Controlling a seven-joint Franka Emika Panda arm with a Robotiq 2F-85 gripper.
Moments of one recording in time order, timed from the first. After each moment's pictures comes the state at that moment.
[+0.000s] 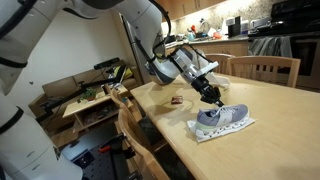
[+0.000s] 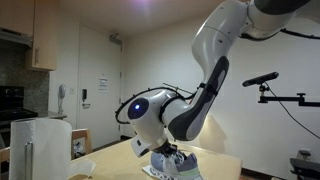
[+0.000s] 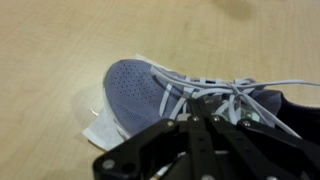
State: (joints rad) arm 0.14 0.89 0.07 -1.66 -1.13 2.15 -0.80
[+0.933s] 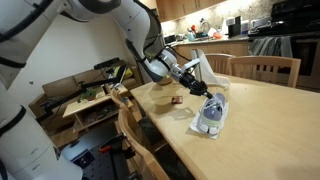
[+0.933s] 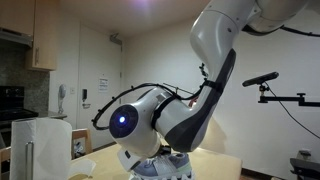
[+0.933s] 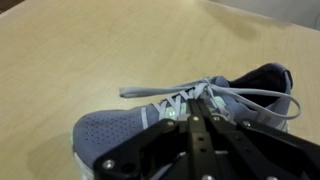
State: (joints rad) arm 0.28 0.89 0.08 -1.66 -1.24 2.00 -0.76
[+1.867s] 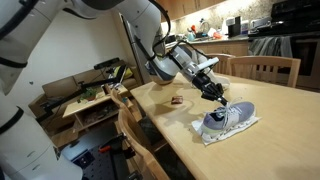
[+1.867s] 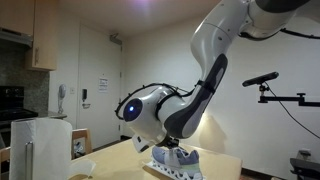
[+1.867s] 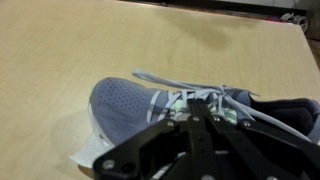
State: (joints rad) arm 0.15 0.89 0.08 -1.62 -1.15 1.97 -0.73
